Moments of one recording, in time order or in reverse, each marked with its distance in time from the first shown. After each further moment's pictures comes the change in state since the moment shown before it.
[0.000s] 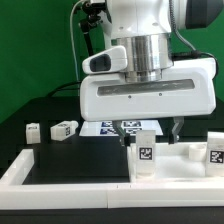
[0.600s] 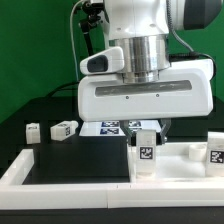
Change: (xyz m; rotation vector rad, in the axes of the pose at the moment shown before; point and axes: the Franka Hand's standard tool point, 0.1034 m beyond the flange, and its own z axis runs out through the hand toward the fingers) arm 0.000 0.003 0.001 -0.003 -0.001 0.044
